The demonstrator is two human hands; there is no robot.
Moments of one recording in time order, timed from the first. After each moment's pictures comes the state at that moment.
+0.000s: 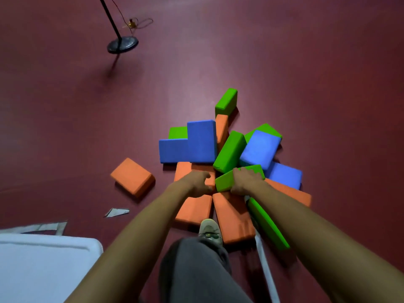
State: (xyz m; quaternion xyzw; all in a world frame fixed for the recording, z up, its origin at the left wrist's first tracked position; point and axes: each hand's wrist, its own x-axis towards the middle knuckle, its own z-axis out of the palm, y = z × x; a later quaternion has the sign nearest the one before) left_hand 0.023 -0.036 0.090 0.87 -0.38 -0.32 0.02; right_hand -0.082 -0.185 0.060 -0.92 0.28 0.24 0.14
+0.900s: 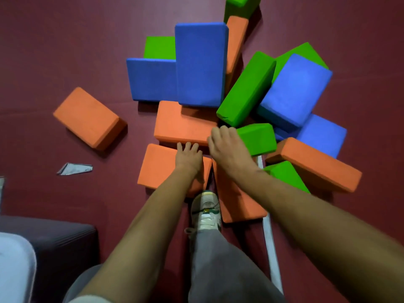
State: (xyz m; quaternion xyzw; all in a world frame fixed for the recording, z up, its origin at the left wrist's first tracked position) left_hand 0.096 -0.059 -0.217 0.85 -0.39 -0.31 -0.18; right_hand 0.018 -0.172 -0.134 -0.98 -0.01 0.10 -0.16
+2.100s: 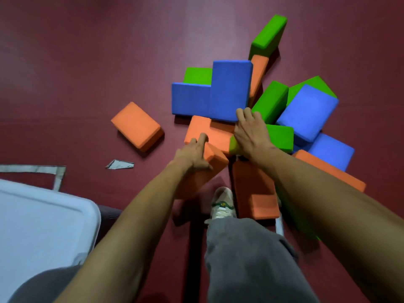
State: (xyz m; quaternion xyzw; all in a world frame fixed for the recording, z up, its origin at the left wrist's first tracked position) left_hand 0.114 0.016 -0.076 0.90 -0.29 -0.31 0.04; right_hand 0.041 -0.160 -0.033 -0.97 0.06 0.08 -0.23
